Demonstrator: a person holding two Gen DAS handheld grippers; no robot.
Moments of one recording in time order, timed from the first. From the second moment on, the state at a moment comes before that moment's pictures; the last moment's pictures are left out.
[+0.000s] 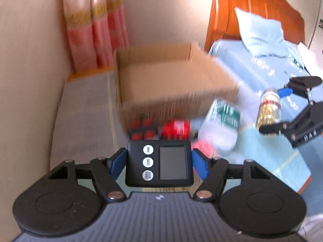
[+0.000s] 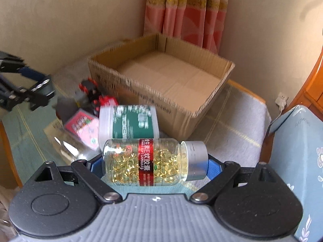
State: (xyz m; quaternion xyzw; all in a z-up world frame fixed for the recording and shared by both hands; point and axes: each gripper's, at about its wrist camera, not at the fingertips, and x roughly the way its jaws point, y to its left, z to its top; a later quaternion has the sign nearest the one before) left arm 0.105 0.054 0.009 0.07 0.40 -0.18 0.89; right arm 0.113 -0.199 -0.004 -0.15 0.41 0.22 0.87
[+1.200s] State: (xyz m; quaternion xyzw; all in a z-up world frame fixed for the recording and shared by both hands) left arm 0.217 0.010 0.024 0.14 0.34 -0.14 0.92; right arm 0.207 -0.180 0.046 -0.13 0.38 0.19 0.89
